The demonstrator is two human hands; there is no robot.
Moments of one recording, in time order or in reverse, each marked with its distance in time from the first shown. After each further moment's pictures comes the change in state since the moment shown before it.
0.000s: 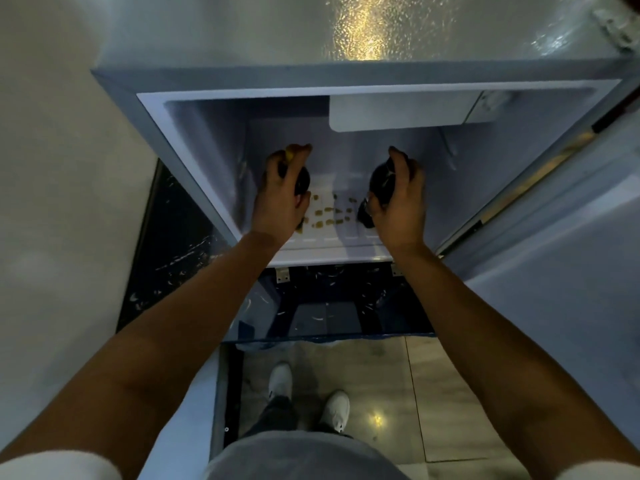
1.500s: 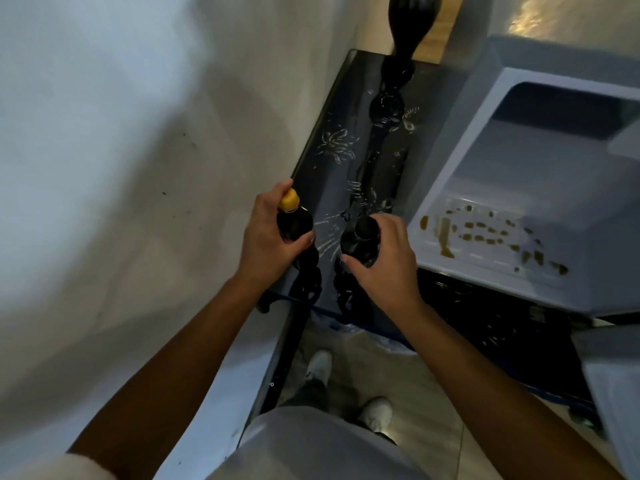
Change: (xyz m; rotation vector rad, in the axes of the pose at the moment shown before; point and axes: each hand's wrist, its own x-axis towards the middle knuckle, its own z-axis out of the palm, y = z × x) left_hand -0.178 -0.163 -0.182 -0.105 0.258 -0.284; right_hand -0.134 -0.214 0.131 0.222 -0.509 -0.182
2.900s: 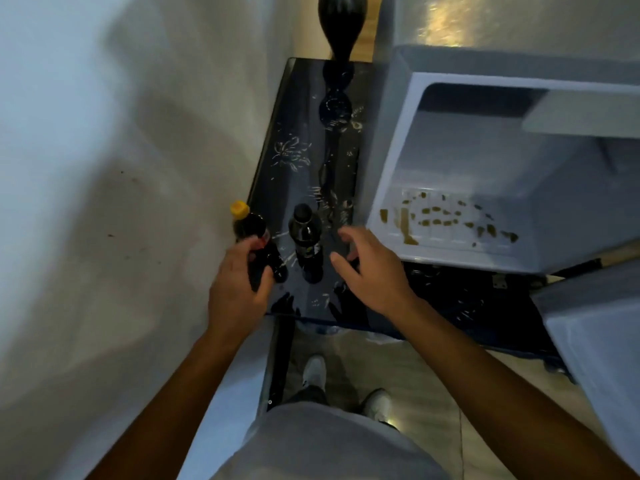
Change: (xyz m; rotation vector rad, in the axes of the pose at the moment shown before) left_hand -0.040 -0.003 0.003 0.102 -0.093 -0.072; right_hand -0.010 0.020 -0.025 -0.102 -0.170 0.104
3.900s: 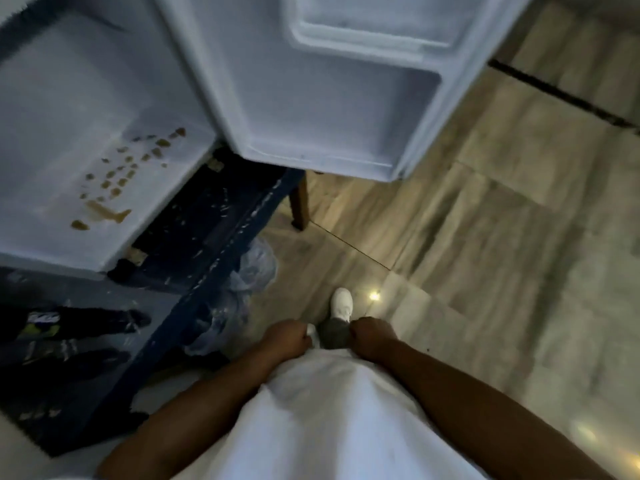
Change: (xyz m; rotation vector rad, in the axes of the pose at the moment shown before) left_hand -0.273 0.092 0.207 0.669 -1.630 0.753; right_hand -0.452 0.079 0.107 0.205 -0.187 1.302
